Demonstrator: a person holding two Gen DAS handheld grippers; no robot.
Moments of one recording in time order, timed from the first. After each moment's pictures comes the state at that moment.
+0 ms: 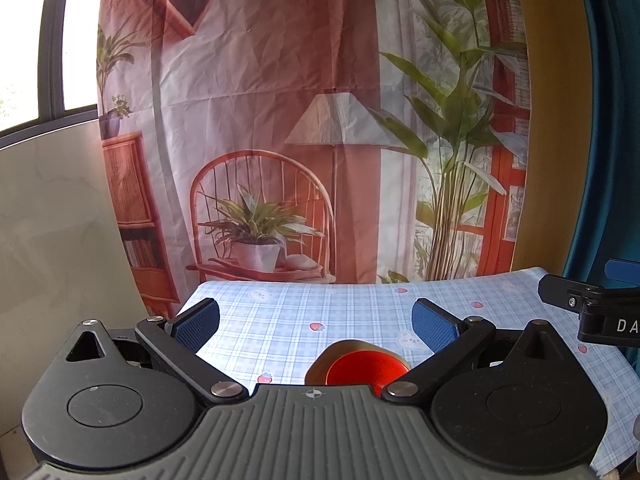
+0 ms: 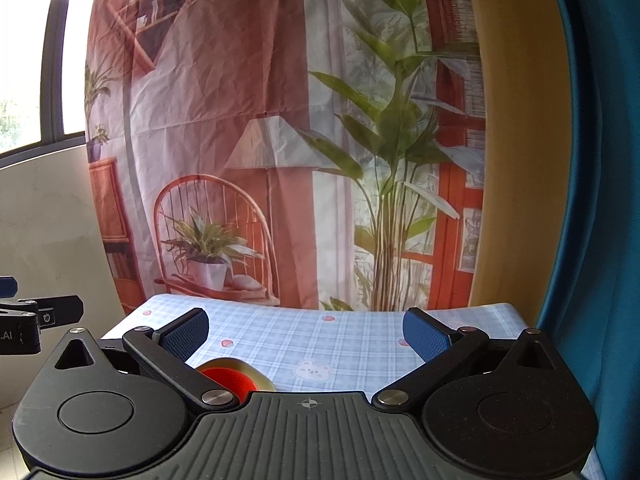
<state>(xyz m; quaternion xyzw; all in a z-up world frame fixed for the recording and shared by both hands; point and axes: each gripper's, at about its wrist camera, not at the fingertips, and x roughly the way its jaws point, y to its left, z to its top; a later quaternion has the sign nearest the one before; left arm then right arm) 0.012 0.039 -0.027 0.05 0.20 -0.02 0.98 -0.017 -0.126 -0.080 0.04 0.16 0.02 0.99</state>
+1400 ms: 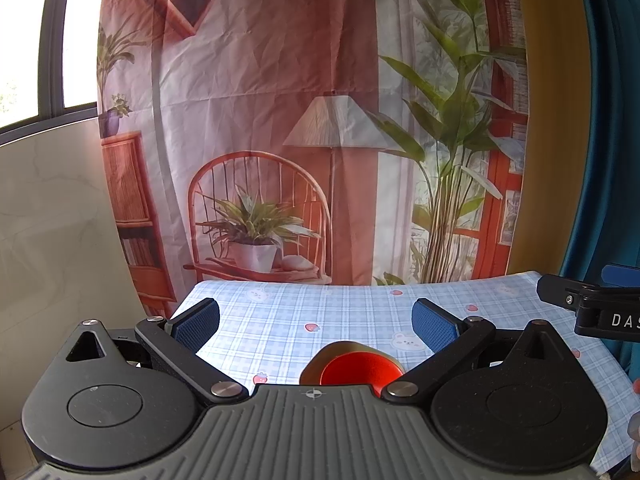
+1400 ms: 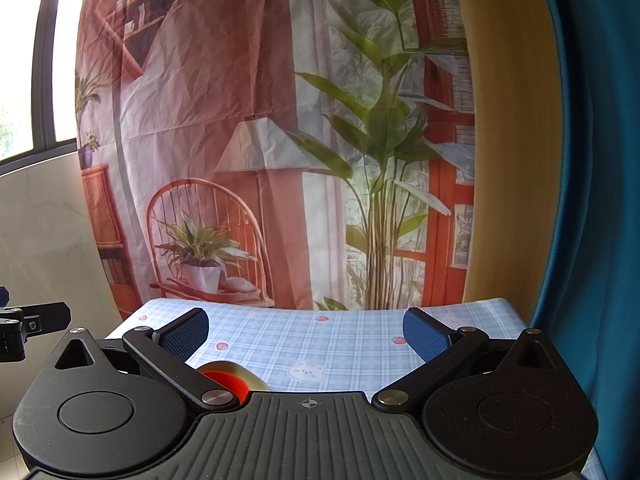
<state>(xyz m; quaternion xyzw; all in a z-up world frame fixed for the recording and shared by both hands) 0.010 0.040 -0.022 0.04 0.20 -0.02 0.98 -0.016 -0.134 -0.078 0.05 0.16 0.01 0.99</state>
